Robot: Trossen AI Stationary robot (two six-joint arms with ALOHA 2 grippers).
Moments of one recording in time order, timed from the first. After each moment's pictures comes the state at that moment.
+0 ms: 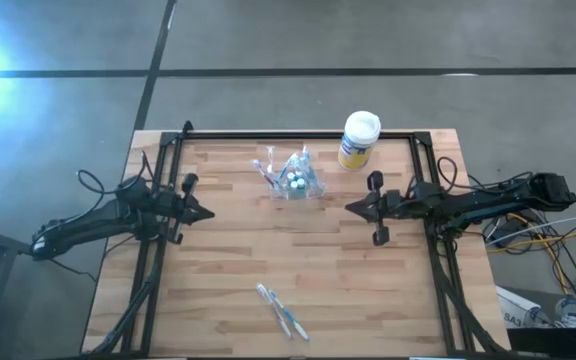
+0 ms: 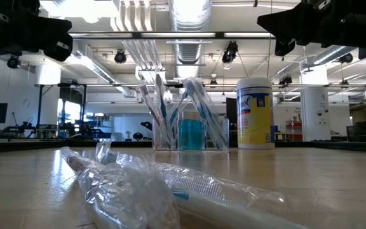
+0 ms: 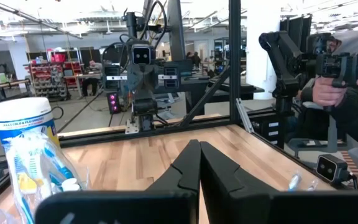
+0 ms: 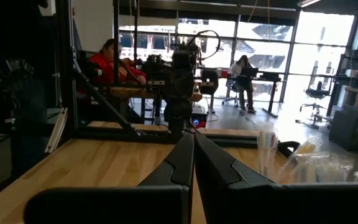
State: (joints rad) left arm 0.31 0.16 0.12 0.09 0.52 0.02; right arm 0.00 0.92 0.22 0.82 -0.02 -0.03
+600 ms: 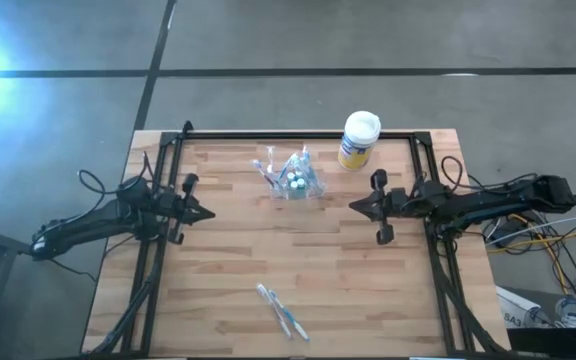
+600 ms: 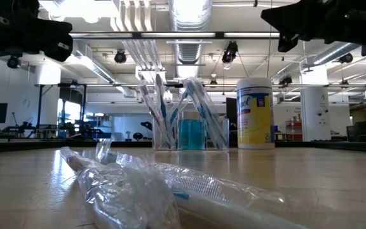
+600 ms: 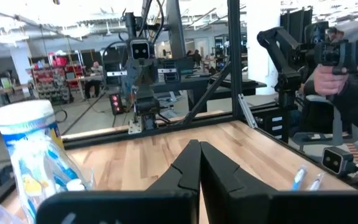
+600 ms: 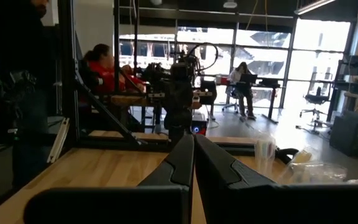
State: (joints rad) left arm 0.31 0.16 0.12 0.09 0.52 0.07; right arm 0.00 0.85 0.22 0.79 -0.02 -0.02
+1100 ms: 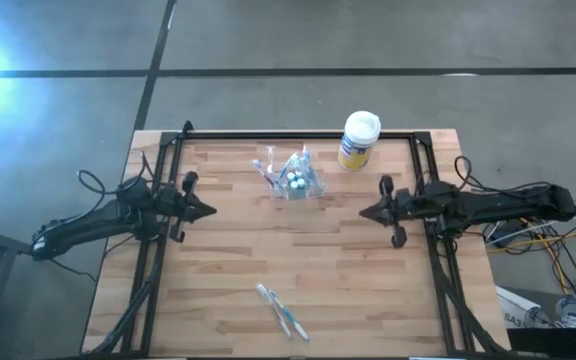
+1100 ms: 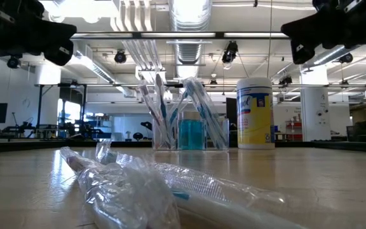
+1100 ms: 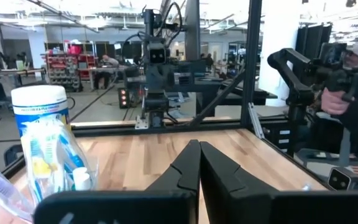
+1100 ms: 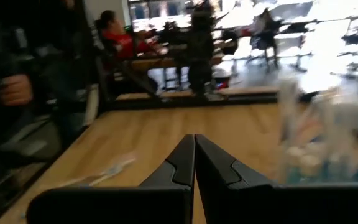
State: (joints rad) left arm 0.31 0.17 0.11 0.10 0.45 -0.04; right arm -0.01 0.56 0.22 0.32 -0.10 0.11
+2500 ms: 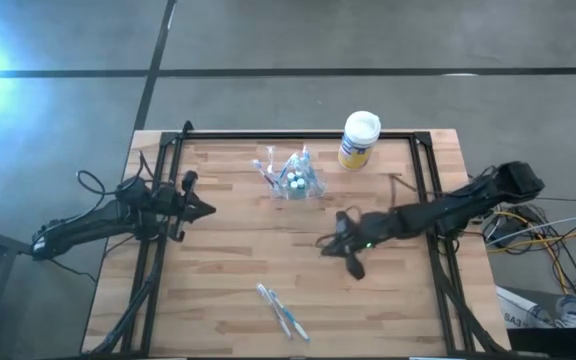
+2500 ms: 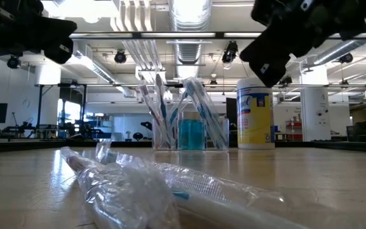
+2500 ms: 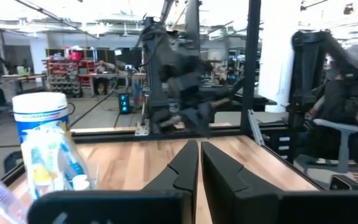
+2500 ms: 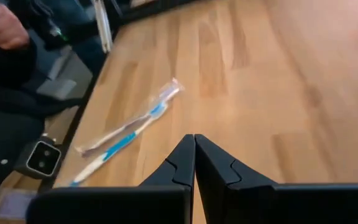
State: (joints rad) left arm 0.31 0.17 0.11 0.14 0.45 -0.06; right arm 0.23 1.34 0.60 0.29 -0.04 0.41
